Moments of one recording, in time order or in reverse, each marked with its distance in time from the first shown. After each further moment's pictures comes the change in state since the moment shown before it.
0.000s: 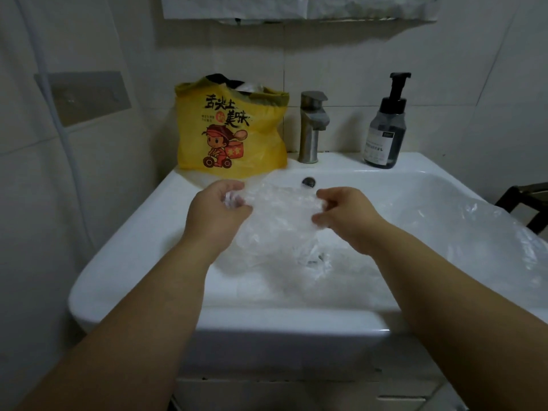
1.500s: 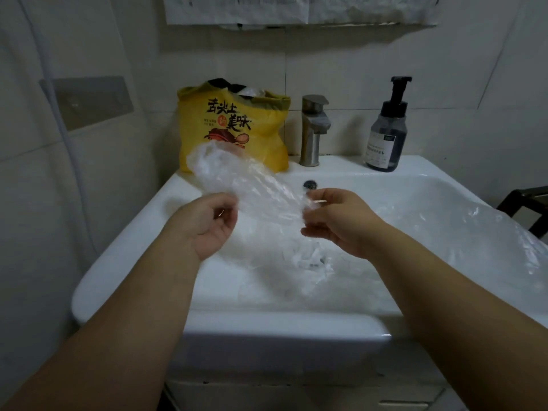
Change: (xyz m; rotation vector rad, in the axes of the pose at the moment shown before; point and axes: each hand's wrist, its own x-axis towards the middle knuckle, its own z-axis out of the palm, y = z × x) left_hand 0.014 0.006 -0.016 -0.982 -0.094 -0.616; right_hand -0.004 -0.010 0.004 0.548 -0.214 0.117
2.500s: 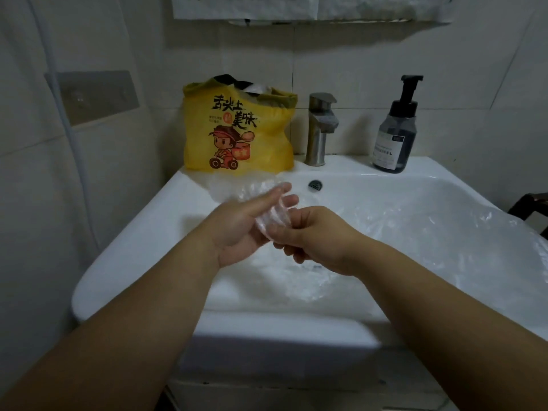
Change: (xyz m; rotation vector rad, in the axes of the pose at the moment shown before) left_hand -0.013 -0.020 0.022 0.360 -0.417 -0.036; right_hand -0.011 0.013 0.028 -0.408 -0.252 -0.144
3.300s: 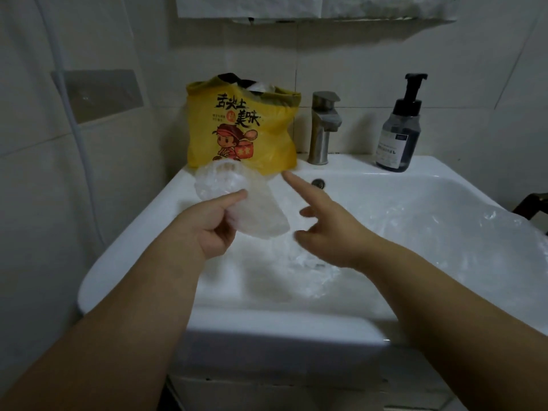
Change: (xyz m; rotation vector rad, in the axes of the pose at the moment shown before) left_hand 0.002 0.010 -0.035 -0.272 0.453 -0.129; right_hand -0.008 -0.001 -0.012 -0.457 0.053 -0.310
